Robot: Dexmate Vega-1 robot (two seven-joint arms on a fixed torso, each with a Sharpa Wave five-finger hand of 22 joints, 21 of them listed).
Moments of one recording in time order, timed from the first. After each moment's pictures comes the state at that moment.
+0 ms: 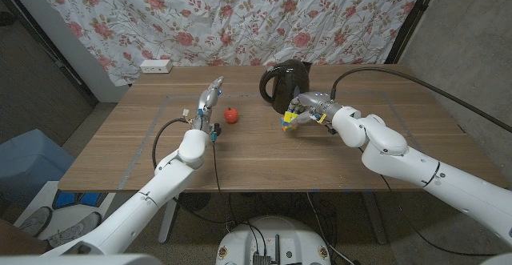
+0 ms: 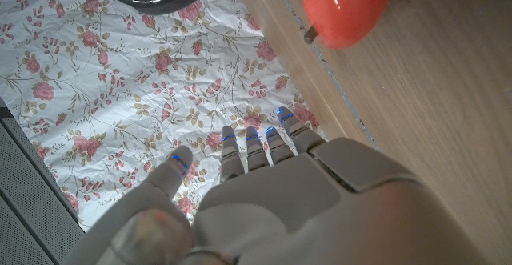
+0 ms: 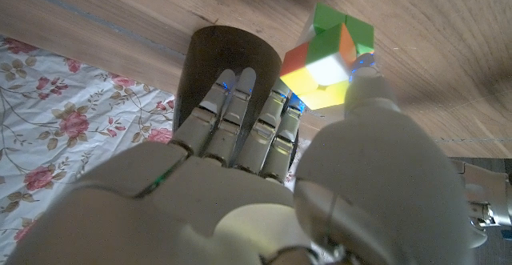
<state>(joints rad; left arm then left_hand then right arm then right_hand) 0.99 0.51 0.41 -1.64 -0.22 -0.12 0.45 0.01 0.07 0.71 0.12 0.20 0.21 -0.05 0.17 0.17 0.07 -0.04 0.20 0.18 0.00 -0.03 0.18 0.17 0.12 -0.03 0.19 0.17 -0.76 -0.87 -0.76 -2.11 -0.67 -0.49 0.25 0.97 -0.04 0.27 -0.16 0.18 0.70 -0.19 0.56 0.20 0.92 -0.22 0.25 0.42 0.53 -0.05 0.51 0.37 0.56 -0.02 0.22 0.18</state>
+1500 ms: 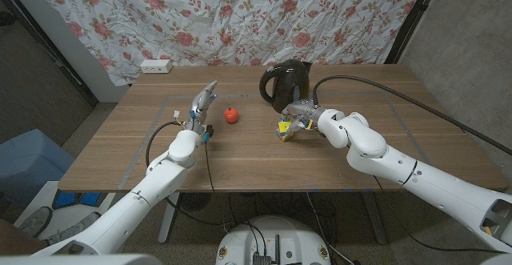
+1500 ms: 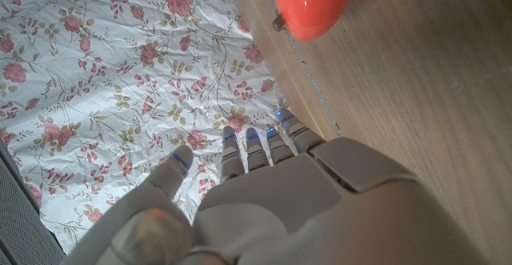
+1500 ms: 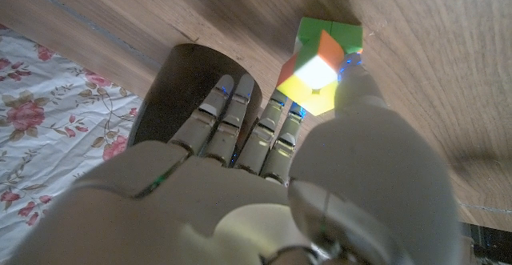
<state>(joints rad) 0.98 0.54 0.39 -1.58 -0.33 -0.15 0.38 0.01 0.07 0.71 0.13 0.20 0.20 -0.05 0.17 0.17 0.07 -0.03 0.20 0.18 -0.01 -0.03 0.17 0.17 0.11 -0.04 0.19 0.17 -0.71 -0.76 -0.84 -2.02 -0.91 -0.44 0.46 1.01 -0.01 0.26 -0.15 0.19 0.63 -0.22 0.50 0.19 0.80 -0.22 0.20 0.41 0.46 -0.05 0.44 0.36 0.49 -0.01 0.20 0.18</state>
